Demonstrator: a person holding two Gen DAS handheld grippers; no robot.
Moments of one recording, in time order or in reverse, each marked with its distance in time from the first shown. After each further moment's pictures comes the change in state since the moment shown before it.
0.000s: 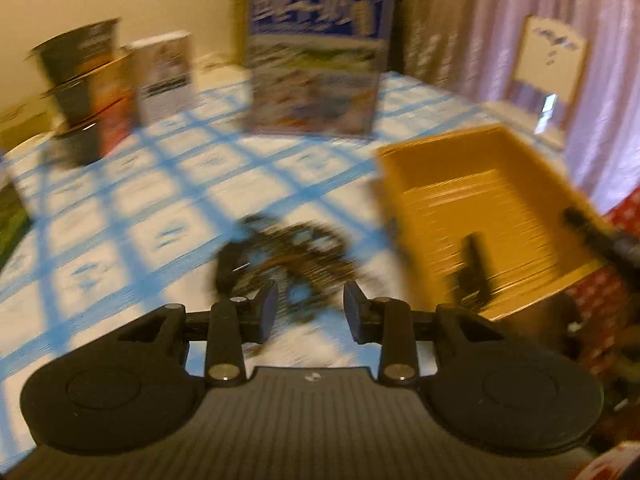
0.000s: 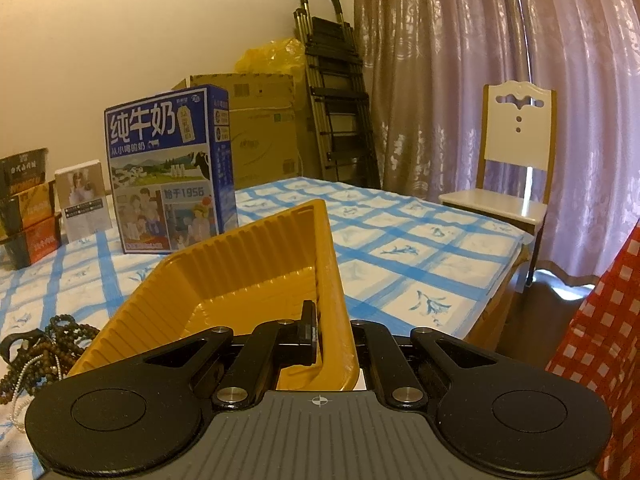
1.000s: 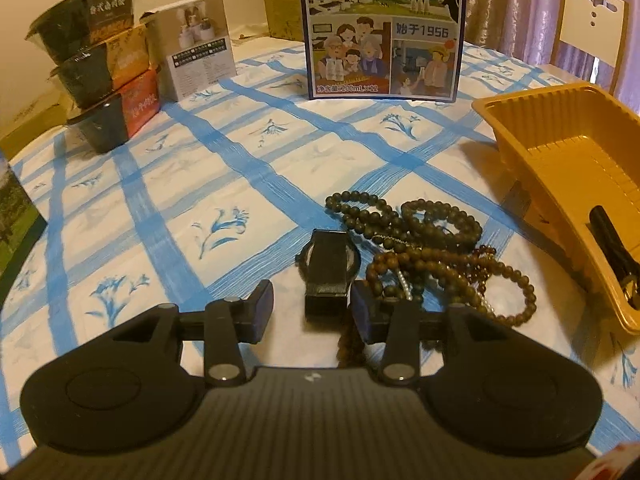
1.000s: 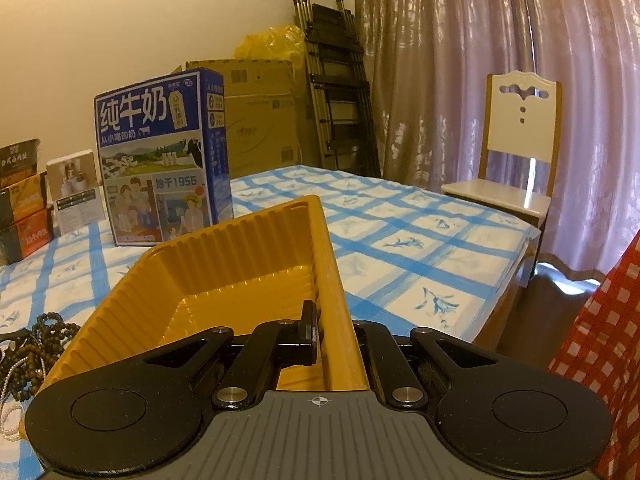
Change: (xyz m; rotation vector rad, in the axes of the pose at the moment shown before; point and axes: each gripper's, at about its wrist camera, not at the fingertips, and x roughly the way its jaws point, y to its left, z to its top) left arm 0.100 0.057 0.007 0.054 0.061 0.094; right arm 0.029 -0.002 0.006 0.001 0.038 0.000
